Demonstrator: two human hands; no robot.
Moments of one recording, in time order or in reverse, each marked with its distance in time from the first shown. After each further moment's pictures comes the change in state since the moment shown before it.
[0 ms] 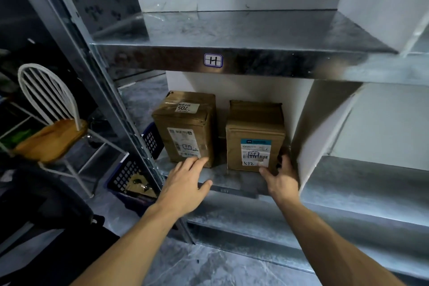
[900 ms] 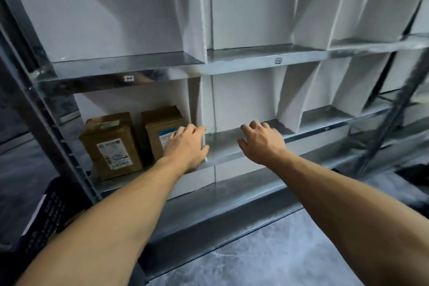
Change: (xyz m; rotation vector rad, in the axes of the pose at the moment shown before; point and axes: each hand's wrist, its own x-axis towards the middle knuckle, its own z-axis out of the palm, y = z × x) left_hand -0.084 0.162 -0.093 0.088 0.066 0.579; right_hand -0.265 -0.088 -0.168 -1.120 0.386 -0.209
